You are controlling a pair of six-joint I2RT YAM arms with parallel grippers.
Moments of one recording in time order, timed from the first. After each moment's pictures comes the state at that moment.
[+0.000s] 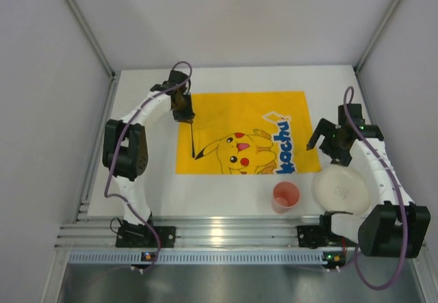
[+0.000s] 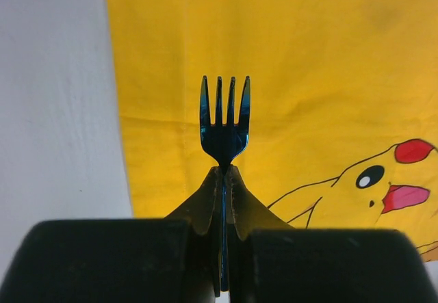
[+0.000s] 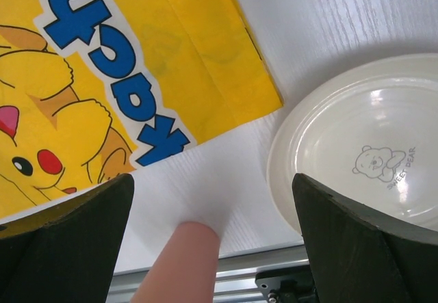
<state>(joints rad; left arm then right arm) -0.26 1.96 1.59 -0.69 0.06 -0.39 -0.04 1.16 0.96 -0.91 -0.02 0.49</state>
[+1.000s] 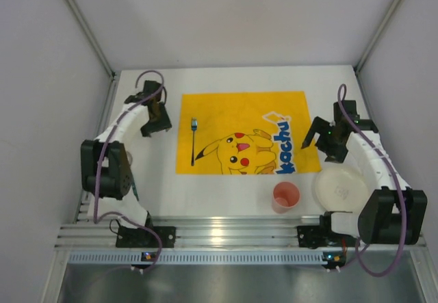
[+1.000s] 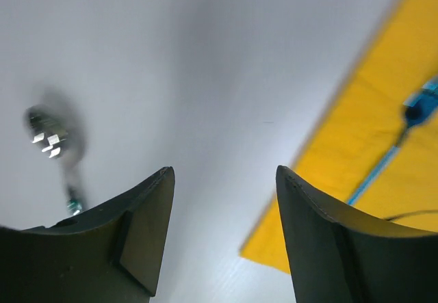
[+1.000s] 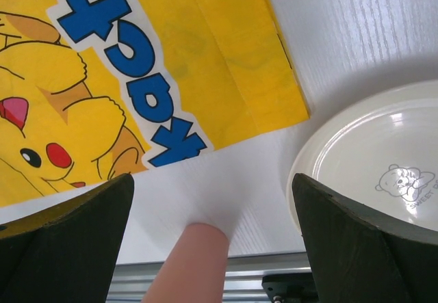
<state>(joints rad) -0.18 1.76 1.38 -0.76 -0.24 -0.47 -0.02 1.27 0.99 -0.88 -0.08 0.47</state>
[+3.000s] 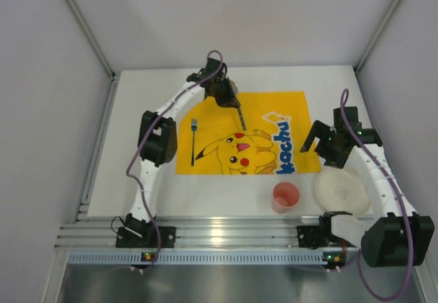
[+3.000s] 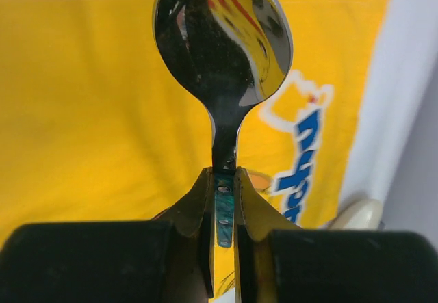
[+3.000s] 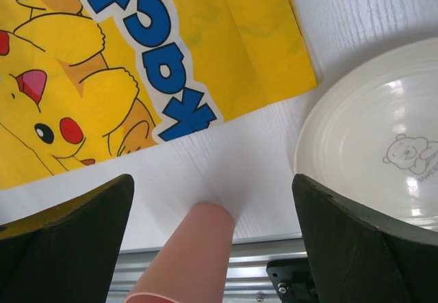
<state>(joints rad) -0.42 2.28 2.04 -0.66 0.29 -0.71 0.03 1.12 0.95 -0.92 -0.08 0.52</state>
